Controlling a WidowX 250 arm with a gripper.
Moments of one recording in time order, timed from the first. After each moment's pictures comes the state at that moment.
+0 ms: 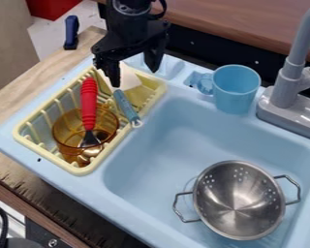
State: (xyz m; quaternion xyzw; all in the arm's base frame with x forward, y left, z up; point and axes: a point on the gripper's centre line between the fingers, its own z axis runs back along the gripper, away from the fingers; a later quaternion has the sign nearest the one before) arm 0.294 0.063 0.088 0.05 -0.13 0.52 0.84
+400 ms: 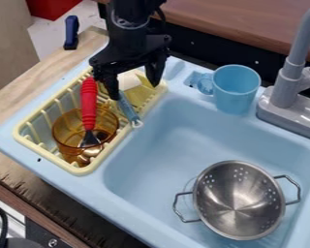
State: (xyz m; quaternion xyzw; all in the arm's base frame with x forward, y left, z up) arm 0.279 0.064 0.086 0.04 -0.12 0.49 0.86
